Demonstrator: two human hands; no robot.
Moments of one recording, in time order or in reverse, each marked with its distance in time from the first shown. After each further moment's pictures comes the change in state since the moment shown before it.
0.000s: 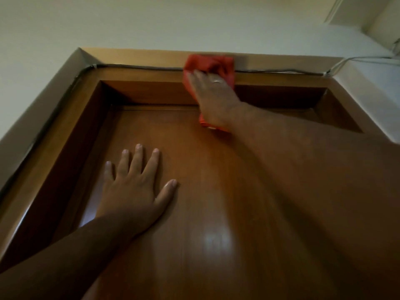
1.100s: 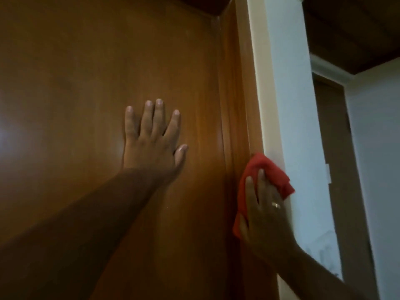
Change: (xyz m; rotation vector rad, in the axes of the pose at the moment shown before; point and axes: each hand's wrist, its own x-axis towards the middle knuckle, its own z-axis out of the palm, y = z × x) left_hand -0.126 0.239 0.012 -0.163 -0.028 0.329; right_hand -0.525 0.076 -0.121 -0.005 -0.504 0.312
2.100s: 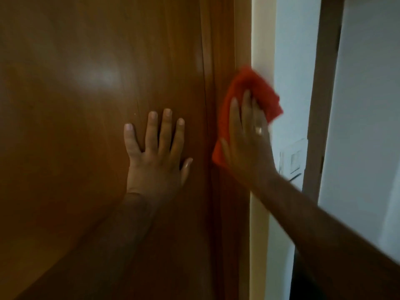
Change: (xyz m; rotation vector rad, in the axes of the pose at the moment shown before) left_hand -0.178 0.107 0.035 -0.122 -0.164 0.114; right_hand -0.045 0.006 0.025 -0.130 0.116 -0.032
